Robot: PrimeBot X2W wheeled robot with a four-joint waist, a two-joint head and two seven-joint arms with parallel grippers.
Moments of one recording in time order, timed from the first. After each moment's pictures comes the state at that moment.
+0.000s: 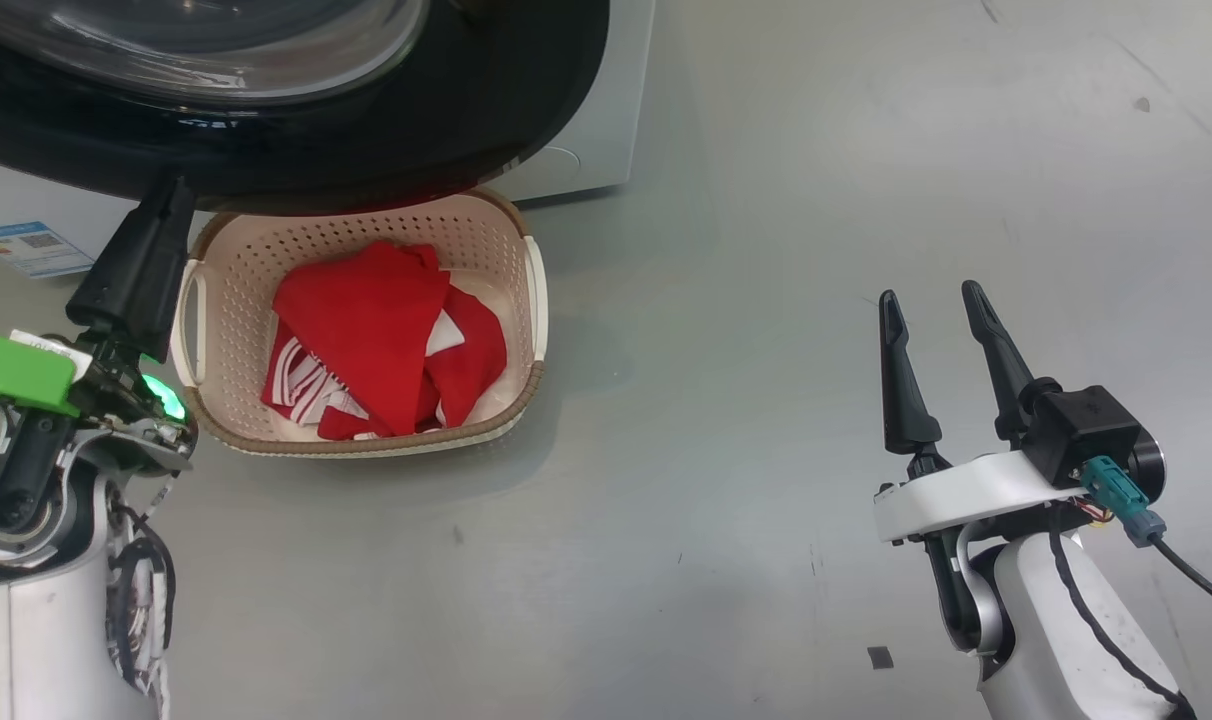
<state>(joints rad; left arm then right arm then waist) -0.46 0.05 0.17 0.18 -1.64 -0.12 0.49 -0.21 -0.08 0.26 0.15 0.31 -0.10 -0.25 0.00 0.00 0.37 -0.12</state>
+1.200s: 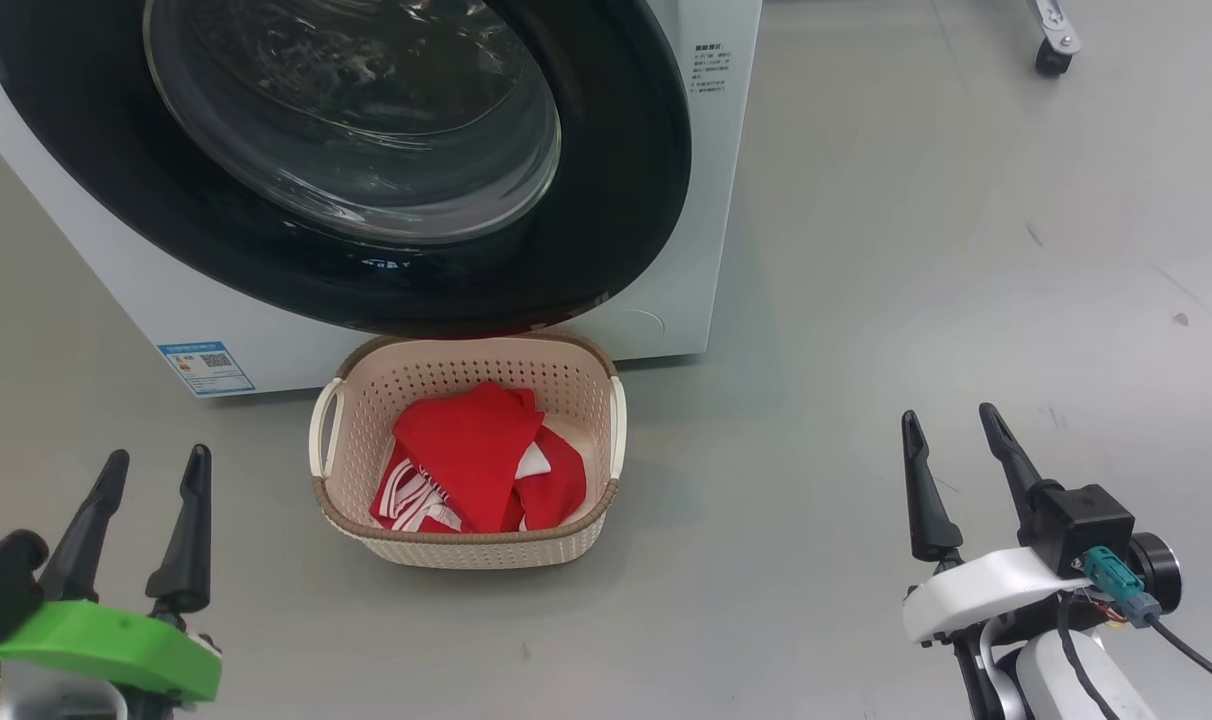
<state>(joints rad) 0.02 0.26 -0.03 -0.04 -0.65 -0.12 -0.01 -0.07 -0.12 0.24 0.20 0.31 -0.10 -0.25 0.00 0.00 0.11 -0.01</state>
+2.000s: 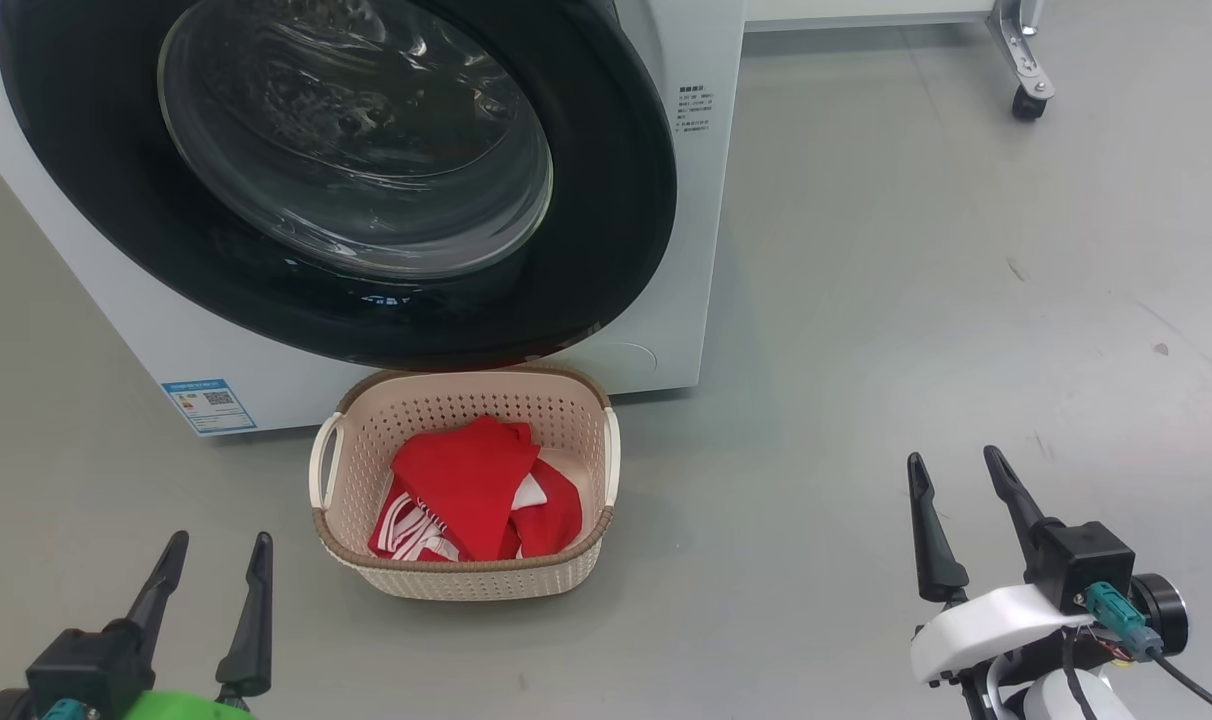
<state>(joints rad) 0.13 0.23 -0.12 0.01 -0.44 -0.02 -0.15 0.00 -0.12 0.24 0.19 0.31 -0.11 -0.23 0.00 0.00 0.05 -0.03</state>
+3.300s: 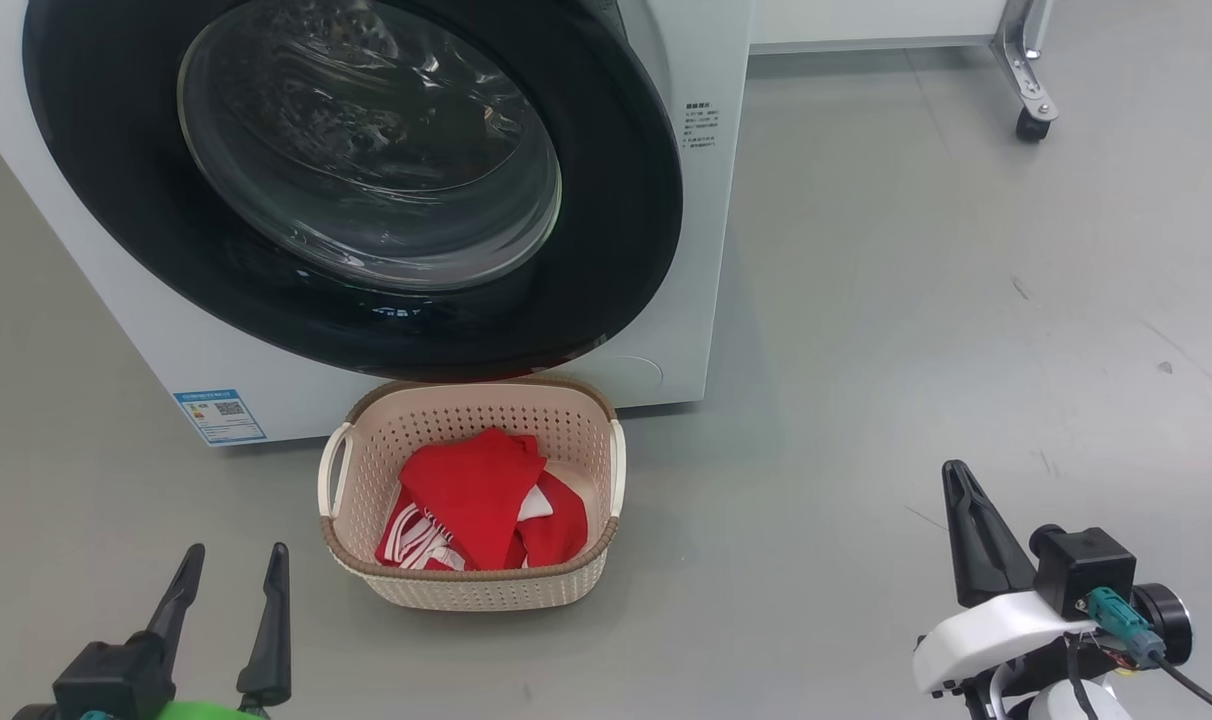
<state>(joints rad) 0.14 0.20 -0.14 0.01 -0.43 0.03 -0.17 0.03 -0.13 0.24 0.14 0.31 -0.12 -0.19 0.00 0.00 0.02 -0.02</state>
